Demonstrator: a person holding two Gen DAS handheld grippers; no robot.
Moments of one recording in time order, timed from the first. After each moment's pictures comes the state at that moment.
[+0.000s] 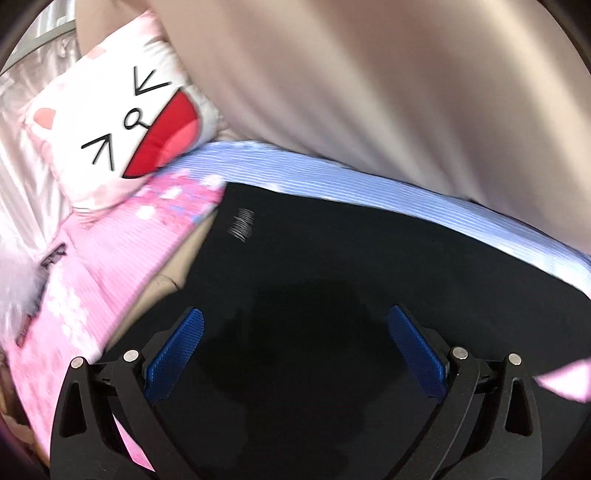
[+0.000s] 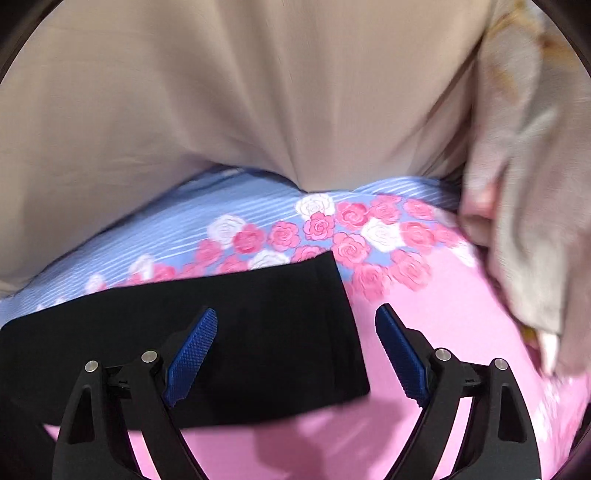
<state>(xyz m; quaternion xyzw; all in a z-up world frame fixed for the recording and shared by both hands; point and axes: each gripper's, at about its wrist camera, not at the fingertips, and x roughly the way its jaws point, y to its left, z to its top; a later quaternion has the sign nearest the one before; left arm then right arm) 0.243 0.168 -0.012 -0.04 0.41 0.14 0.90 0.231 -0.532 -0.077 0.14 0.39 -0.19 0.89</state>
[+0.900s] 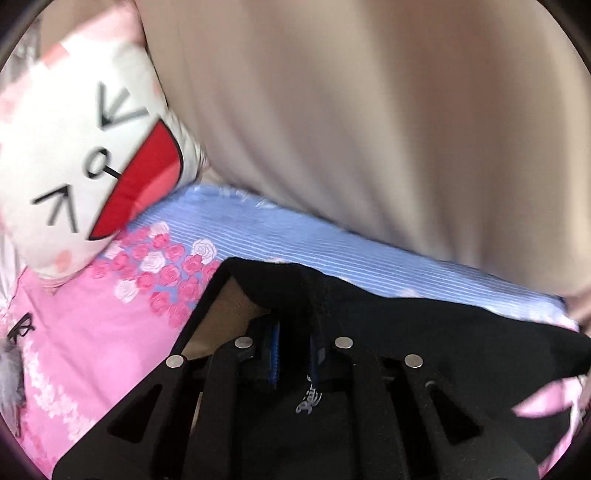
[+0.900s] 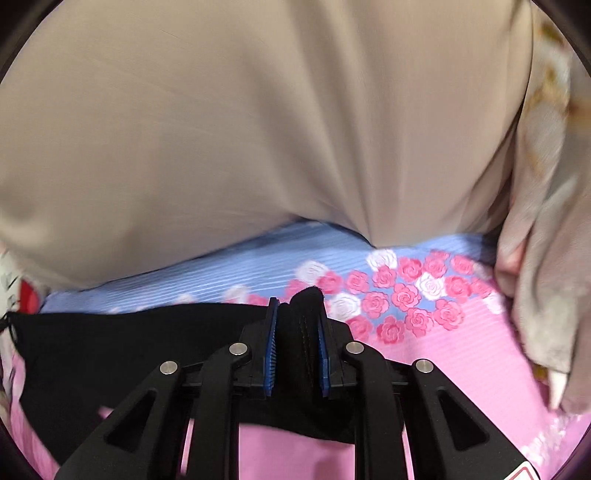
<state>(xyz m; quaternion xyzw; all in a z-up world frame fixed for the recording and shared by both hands) 0.279 0.253 0.041 -0.09 0.38 0.02 0.92 0.170 -0.483 0.004 0.12 0.31 -0.07 0.94</state>
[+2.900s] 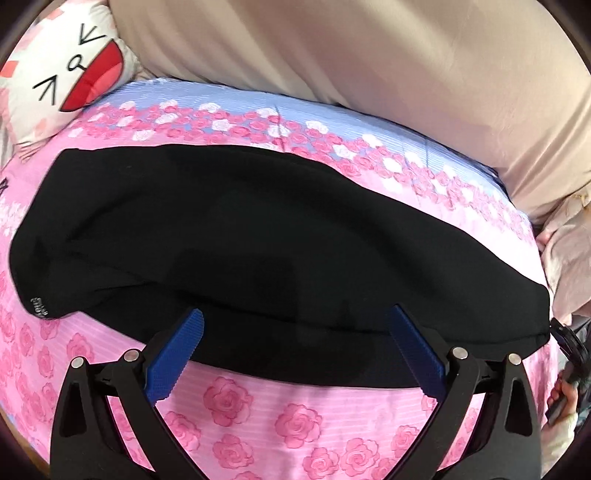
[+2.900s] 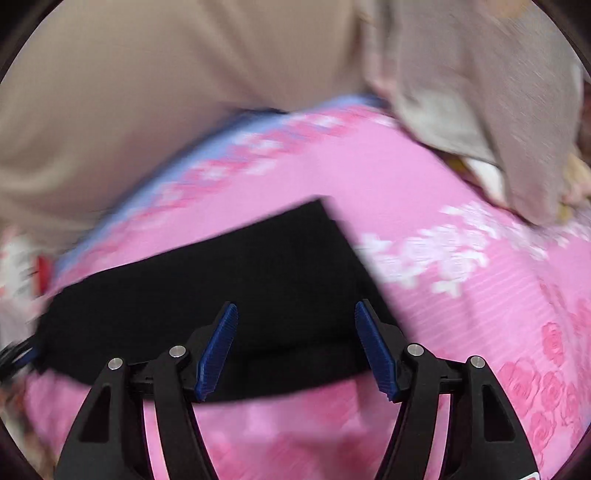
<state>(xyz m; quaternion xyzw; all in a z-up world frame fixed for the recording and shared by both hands) 0.087 0.078 -0.043 -0.09 0.46 -0.04 0.88 -0.005 -0.493 -0.088 0.20 0.39 -0.13 0.89</state>
